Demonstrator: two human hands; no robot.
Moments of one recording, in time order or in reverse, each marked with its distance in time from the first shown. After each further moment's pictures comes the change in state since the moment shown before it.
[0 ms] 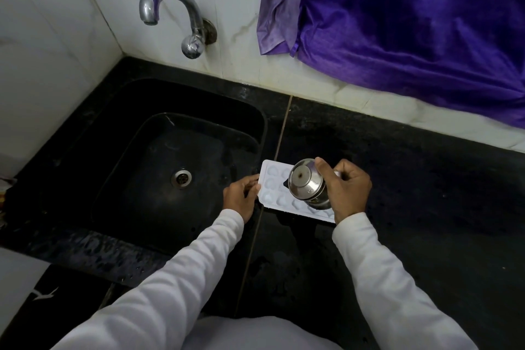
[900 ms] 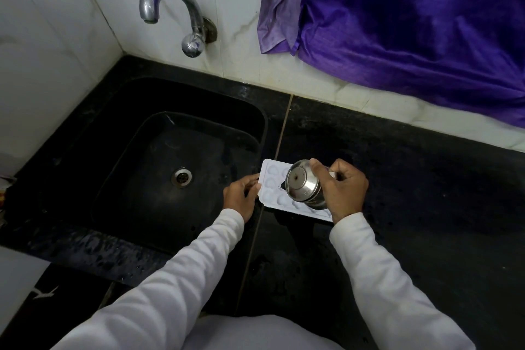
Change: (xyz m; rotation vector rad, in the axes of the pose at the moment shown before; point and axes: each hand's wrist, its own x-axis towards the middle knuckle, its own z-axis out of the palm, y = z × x) left_hand -0.001 -0.001 0.001 -0.021 0.008 -0.001; right_hand -0.003 -0.001 0.006 -0.028 -0.034 -0.058
